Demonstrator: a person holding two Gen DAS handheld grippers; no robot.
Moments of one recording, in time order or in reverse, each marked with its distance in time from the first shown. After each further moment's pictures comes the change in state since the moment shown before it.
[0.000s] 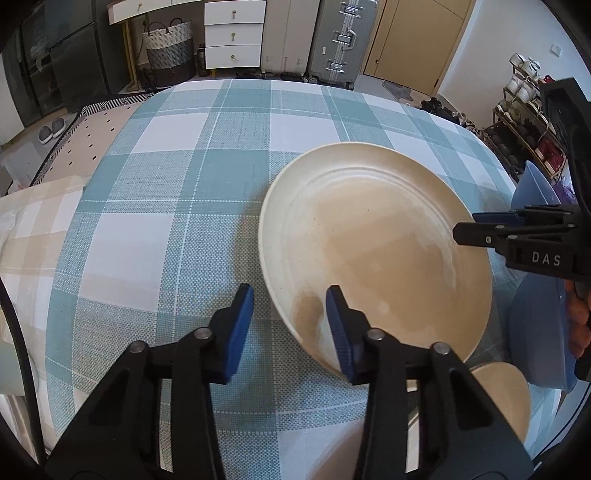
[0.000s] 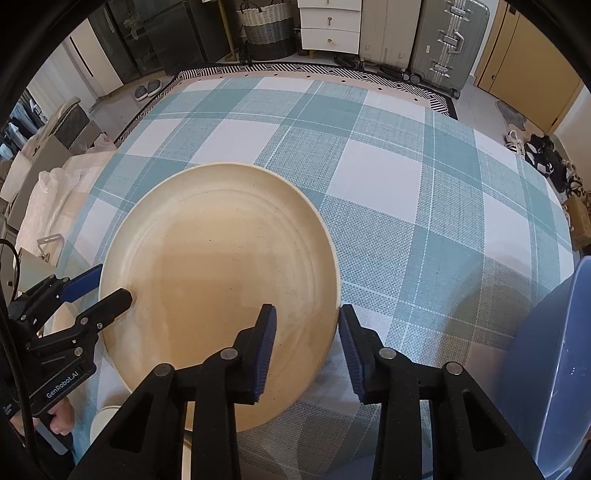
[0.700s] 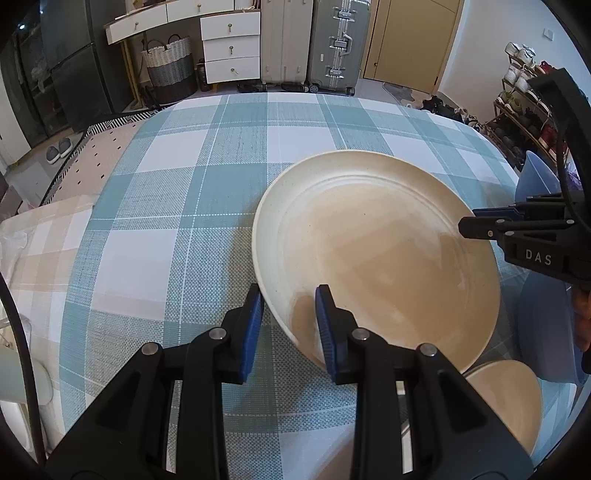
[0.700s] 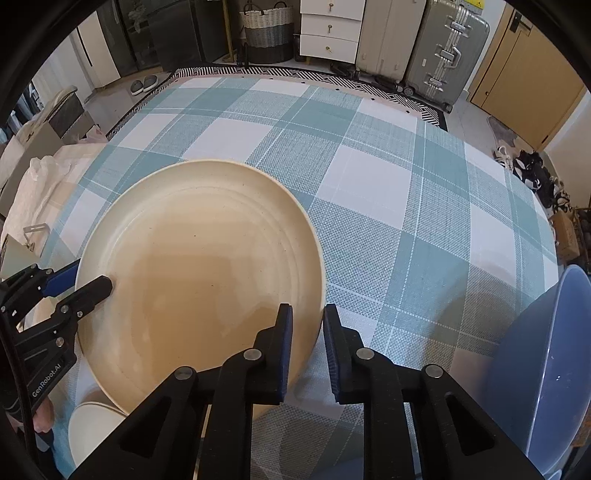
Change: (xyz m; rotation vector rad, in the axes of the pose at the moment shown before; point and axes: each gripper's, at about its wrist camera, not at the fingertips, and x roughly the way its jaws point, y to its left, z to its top) left arm -0.008 -0.011 -0.001 0.051 -0.040 0.054; right arm -0.001 0.005 -0.006 -0.050 -0.033 -0.076
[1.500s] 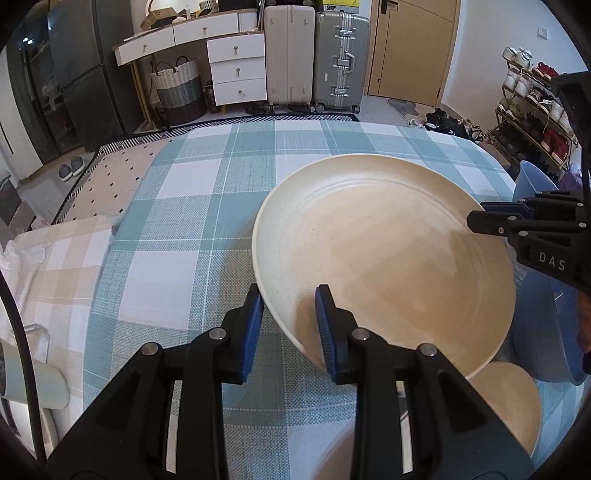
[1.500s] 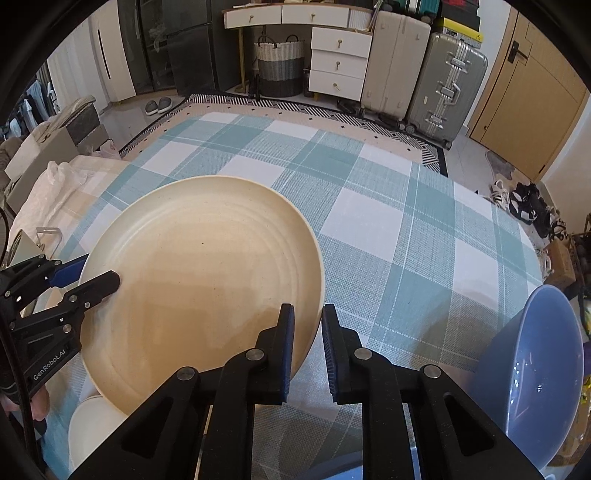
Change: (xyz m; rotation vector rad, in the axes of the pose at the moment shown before) left arm -0.038 -0.004 -0.001 0.022 -0.089 0.049; right arm -0.040 0.007 -0.010 -0.045 -0.164 0.000
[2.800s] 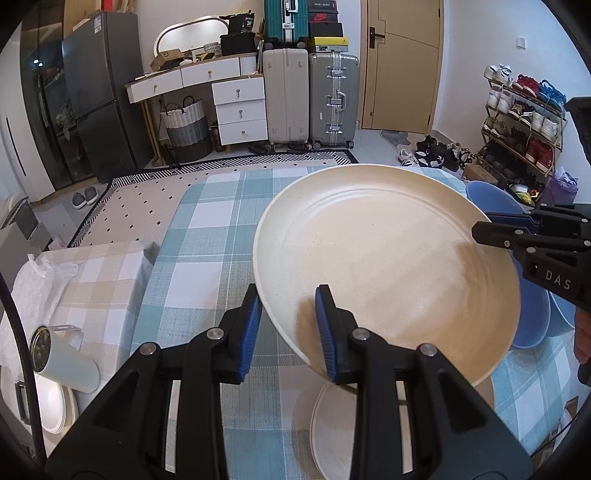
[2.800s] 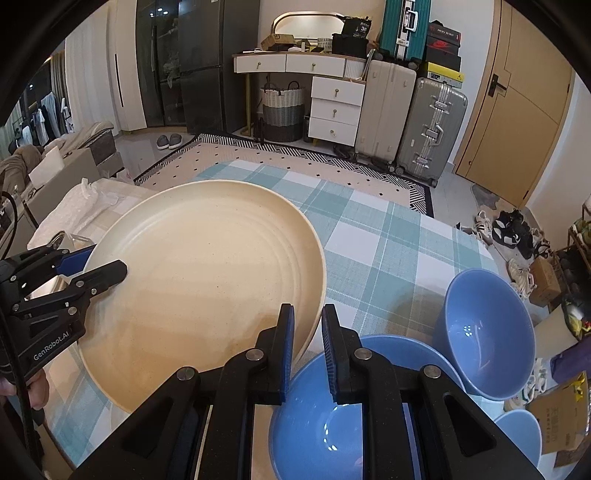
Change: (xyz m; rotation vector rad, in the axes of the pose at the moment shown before) left arm -0.160 -0.034 -0.039 0.026 -0.151 0.025; right arm -0.129 0.025 -0.058 -0.005 -0.181 -0.017
